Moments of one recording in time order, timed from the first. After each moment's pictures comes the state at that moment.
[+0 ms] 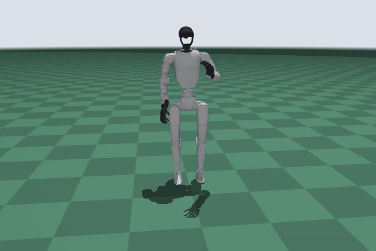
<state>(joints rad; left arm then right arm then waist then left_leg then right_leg) -0.21 0.48 -0.27 -0.28 0.53 -0.22 0.54 0.10 -0.28 0.36 0.84 -0.06 -0.18 -0.37 0.07 0.00 0.09 0.08 -0.06 -0.01 0.07 -0.21 -0.17 0.05 -0.02 -0.09 0.11 -0.09 0.21</state>
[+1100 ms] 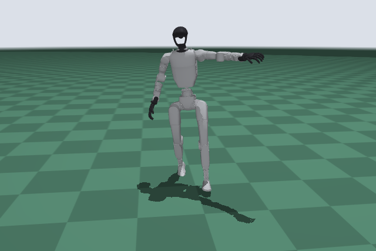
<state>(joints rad) -0.90 1.36 -0.73 1.44 0.48 -0.12 0.22 0.27 -0.44 0.22 0.90 -0.06 -0.16 -0.20 0.02 0.00 0.12 -0.32 0.07 0.19 0.25 -0.10 -0.14 0.19 -0.04 0.13 0.24 -0.11 0.26</state>
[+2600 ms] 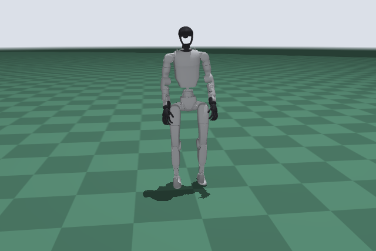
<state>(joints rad) 0.04 0.22 -0.35 1.03 0.40 -0.25 0.20 0.03 -0.21 0.40 1.10 -0.28 -0.16 -0.32 0.09 0.00 0.08 0.05 -0.04 0.06 0.14 -0.22 -0.15 0.02 -0.05 -0.07 0.13 -0.06 0.26</state>
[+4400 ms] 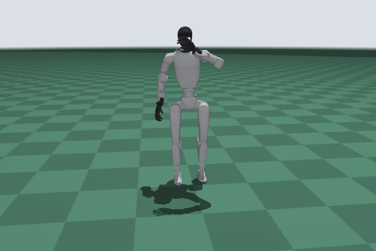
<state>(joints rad) -1.13 0.86 -0.61 -0.38 0.75 -0.16 0.59 0.20 -0.41 0.35 0.73 -0.08 -0.16 -0.26 -0.05 0.04 0.07 0.03 -0.01 0.12 0.08 -0.23 -0.17 -0.08 -0.02 -0.03 0.18 -0.07 0.22</state>
